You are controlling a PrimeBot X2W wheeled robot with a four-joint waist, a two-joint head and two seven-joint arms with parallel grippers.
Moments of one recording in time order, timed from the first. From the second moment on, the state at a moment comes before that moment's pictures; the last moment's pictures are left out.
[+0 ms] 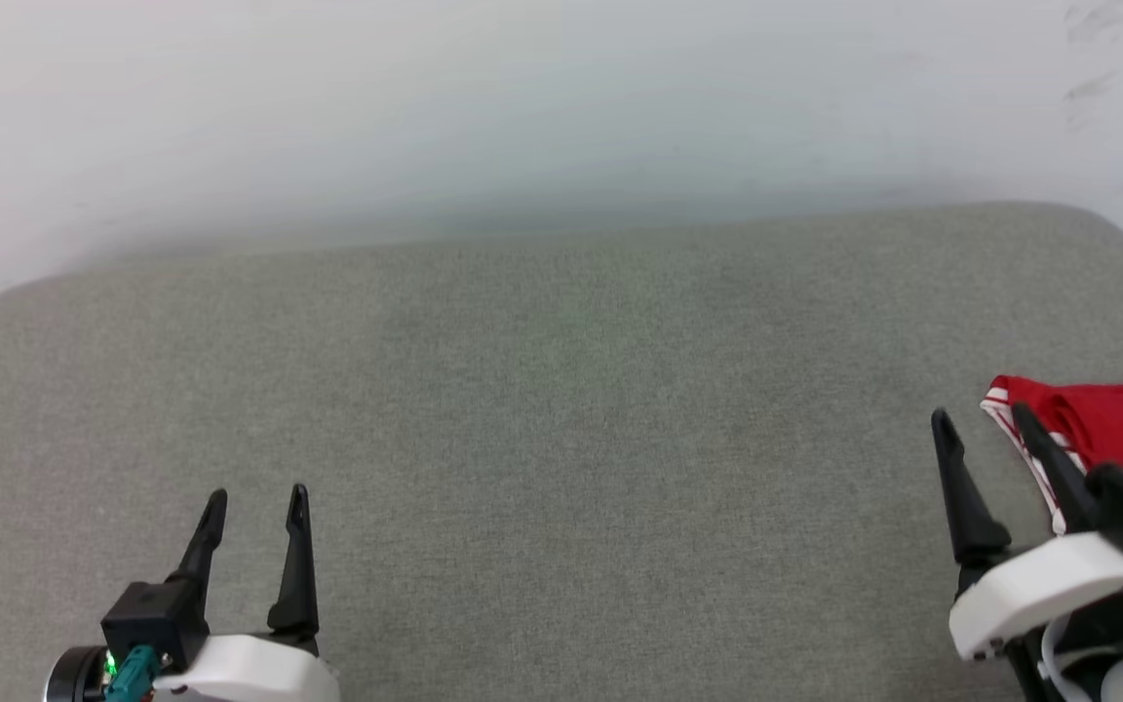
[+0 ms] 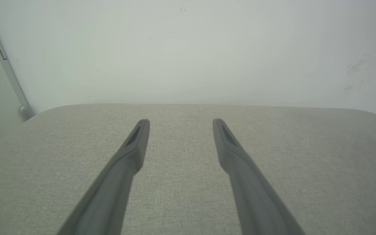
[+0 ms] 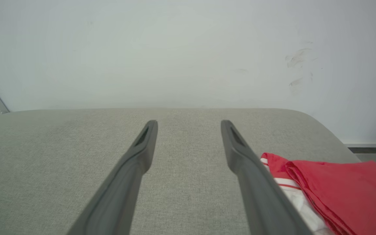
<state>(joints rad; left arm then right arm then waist) 0.02 0.25 -0.14 0.06 -0.34 0.10 -0.25 -0.06 -0.10 -0.06 -0.05 0.14 0.13 0.08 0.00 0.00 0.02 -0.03</state>
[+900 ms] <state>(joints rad) 0.09 0.25 -0.15 0.06 -0.33 0.11 -0.26 0.07 -0.07 -0.02 -0.10 0.17 0.13 0.07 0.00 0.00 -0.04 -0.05</state>
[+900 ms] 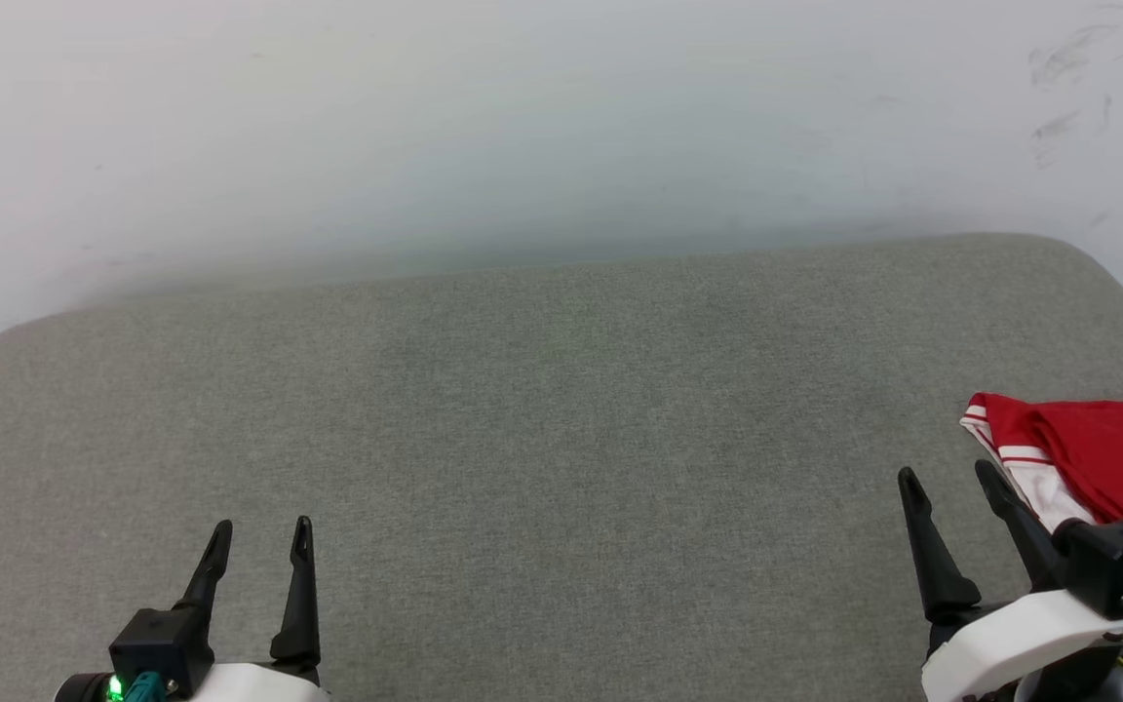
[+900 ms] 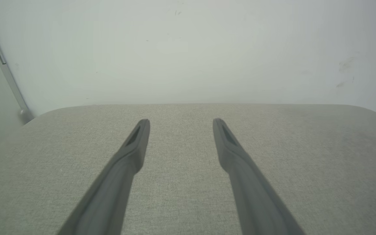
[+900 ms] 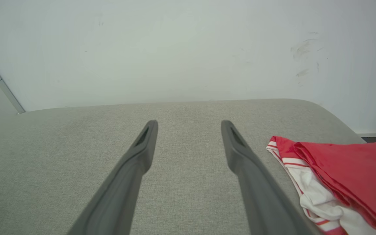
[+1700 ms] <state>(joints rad) 0.08 0.20 -0.11 0.13 -0.57 0.06 -0.19 0.07 -0.07 -0.02 -0.01 0.42 0.13 0.07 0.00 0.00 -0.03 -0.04</state>
